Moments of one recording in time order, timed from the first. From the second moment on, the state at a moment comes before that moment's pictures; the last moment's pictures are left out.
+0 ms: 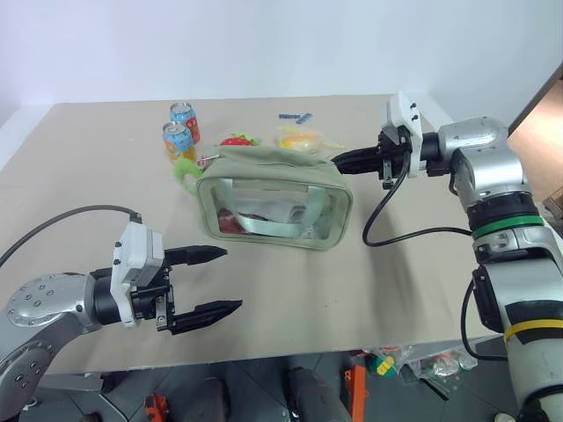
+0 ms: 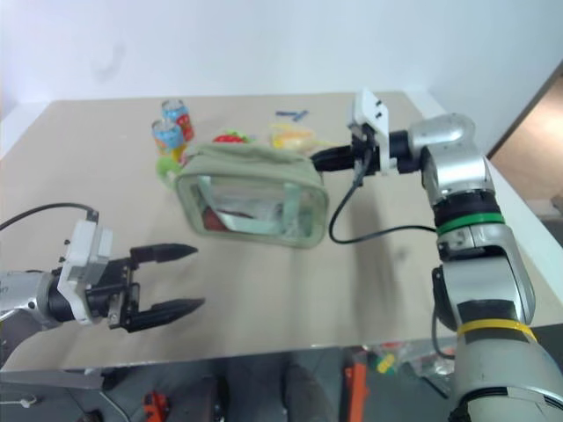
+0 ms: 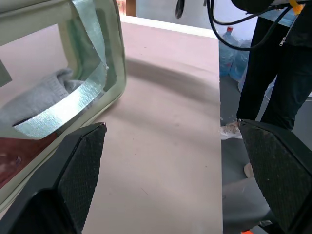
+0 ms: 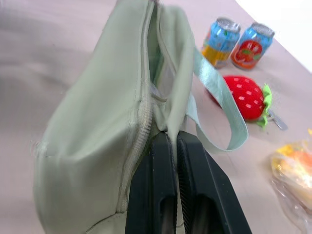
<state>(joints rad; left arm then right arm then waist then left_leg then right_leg) 0.03 0.84 0.27 -0.70 -0.92 0.61 -0.90 -1.20 -0.65 0.21 0.85 0.24 0.00 1.49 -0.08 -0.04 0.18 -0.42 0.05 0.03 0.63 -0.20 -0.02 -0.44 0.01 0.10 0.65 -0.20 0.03</state>
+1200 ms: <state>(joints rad) -0.16 0.77 0.19 -0.60 -0.90 0.60 -0.83 -0.58 -0.66 -0.10 -0.15 0.52 0.59 1.01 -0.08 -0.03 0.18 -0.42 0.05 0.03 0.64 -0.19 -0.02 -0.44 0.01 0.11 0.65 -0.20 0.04</state>
